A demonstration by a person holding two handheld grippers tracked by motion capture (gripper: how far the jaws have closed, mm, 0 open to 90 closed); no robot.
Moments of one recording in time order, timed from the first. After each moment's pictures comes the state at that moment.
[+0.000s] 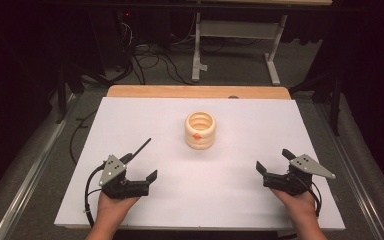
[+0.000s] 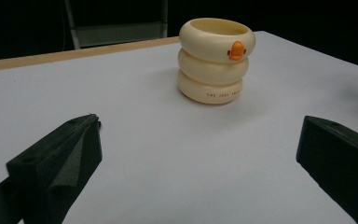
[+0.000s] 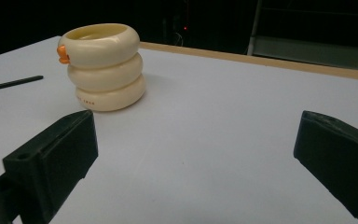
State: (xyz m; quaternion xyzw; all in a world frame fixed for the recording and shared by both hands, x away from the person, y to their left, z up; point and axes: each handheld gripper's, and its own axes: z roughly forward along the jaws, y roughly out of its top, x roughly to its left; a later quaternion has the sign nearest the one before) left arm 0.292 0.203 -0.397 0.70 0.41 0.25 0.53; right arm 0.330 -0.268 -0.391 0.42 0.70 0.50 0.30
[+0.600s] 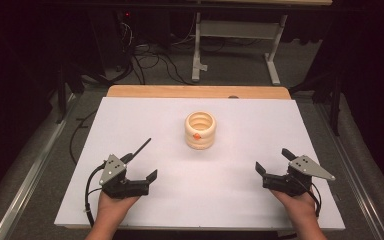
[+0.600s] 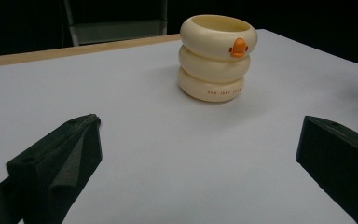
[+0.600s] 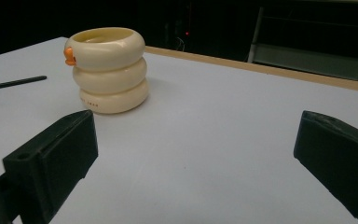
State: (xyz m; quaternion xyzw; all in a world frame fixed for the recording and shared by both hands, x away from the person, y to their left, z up) left arm 0.294 0.204 -0.399 0.70 0.42 0.25 0.53; right arm 0.327 -0.266 -0.389 0.40 0.70 0.50 0.31
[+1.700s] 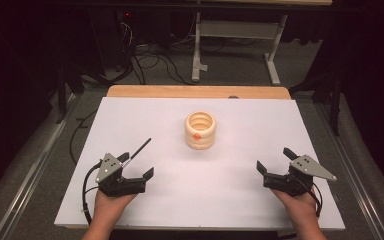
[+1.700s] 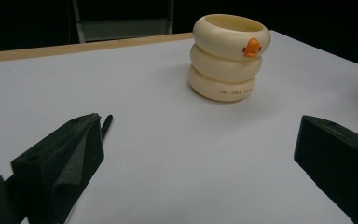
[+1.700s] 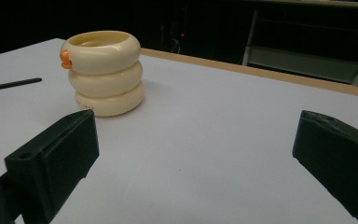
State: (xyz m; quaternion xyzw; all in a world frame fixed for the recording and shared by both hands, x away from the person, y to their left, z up) left arm 0.298 0.213 -0.401 0.69 0.43 0.25 0.52; right arm 0.325 -0.266 -0.385 0.41 0.70 0.50 0.32
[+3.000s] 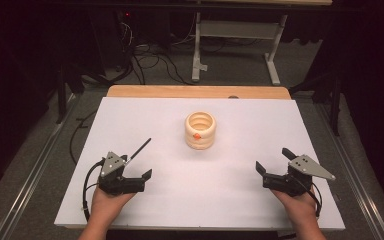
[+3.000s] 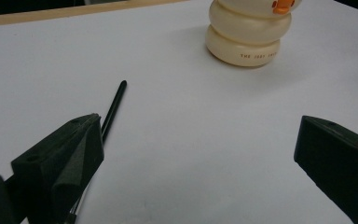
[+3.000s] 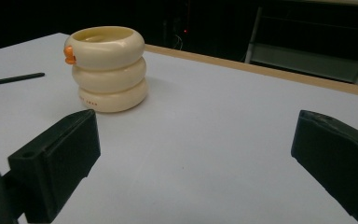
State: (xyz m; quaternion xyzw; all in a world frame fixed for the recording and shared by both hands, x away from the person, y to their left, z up) left arm 0.307 0.217 -0.407 0.73 0.45 0.23 0.46; right arm 0.325 -0.264 -0.383 0.40 0.70 0.49 0.31
